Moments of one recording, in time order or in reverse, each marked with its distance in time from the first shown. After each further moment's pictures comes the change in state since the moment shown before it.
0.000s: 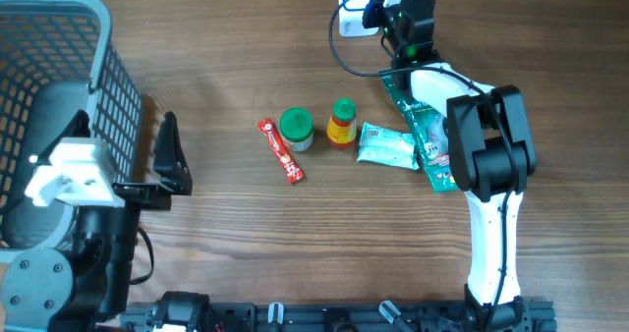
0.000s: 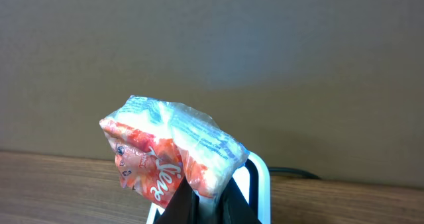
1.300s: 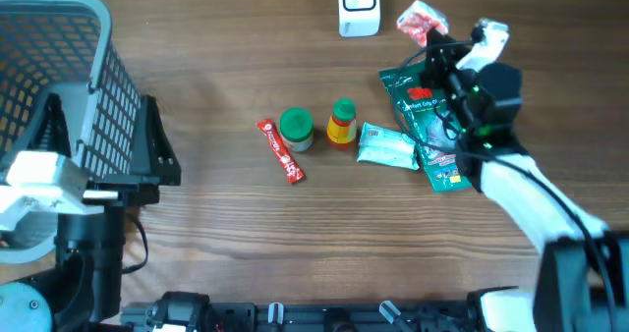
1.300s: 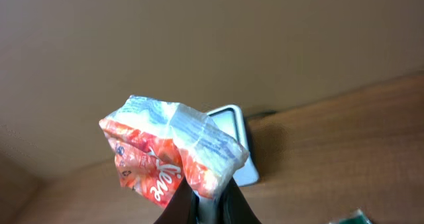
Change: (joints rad) left arm 0.000 0.000 0.000 0.249 0.016 -0.058; right arm -0.096 -0.832 -0.826 -0.010 -0.031 0.285
